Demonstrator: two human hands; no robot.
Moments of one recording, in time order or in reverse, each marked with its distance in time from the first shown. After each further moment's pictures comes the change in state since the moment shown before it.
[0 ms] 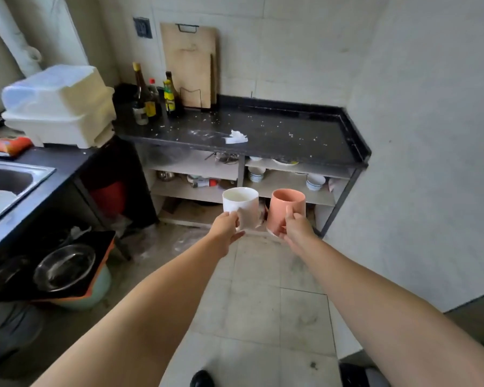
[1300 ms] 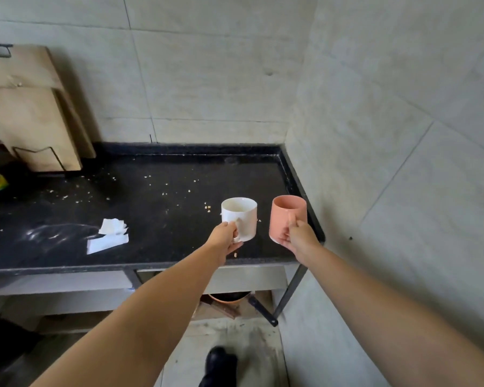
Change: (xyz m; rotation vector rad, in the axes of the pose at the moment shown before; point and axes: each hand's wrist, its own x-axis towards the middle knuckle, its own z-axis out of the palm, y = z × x) left_hand 0.450 0.177 0.397 0.164 -0.160 -0.084; right_hand 0.525 -0.250 -0.165 0.054 0.154 0.054
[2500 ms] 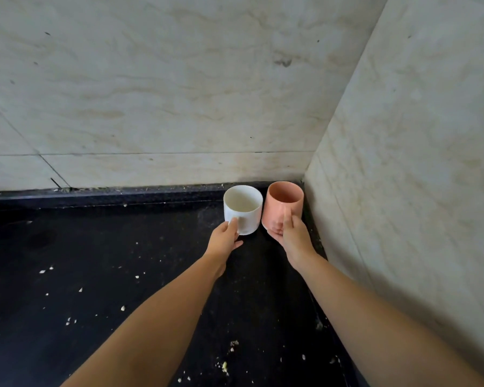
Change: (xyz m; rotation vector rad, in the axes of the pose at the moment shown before) left_hand 0.415 0.135 0.101 0.047 -0.025 0.026; right_hand 0.422 -0.119 0.105 -0.009 -0.002 -0.076
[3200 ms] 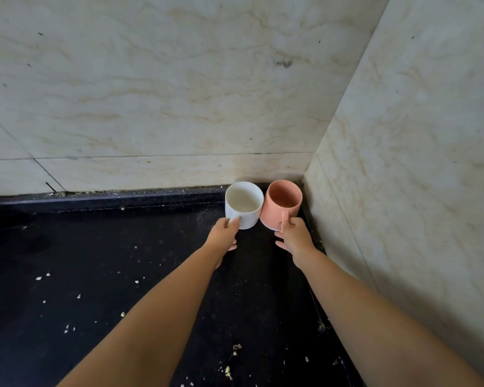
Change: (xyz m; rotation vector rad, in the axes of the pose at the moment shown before) left_hand 0.010 0.019 -0.007 0.261 -0.044 -0.062; right_hand 0.005 -0.005 -0.001 -0.317 0.075 0.074
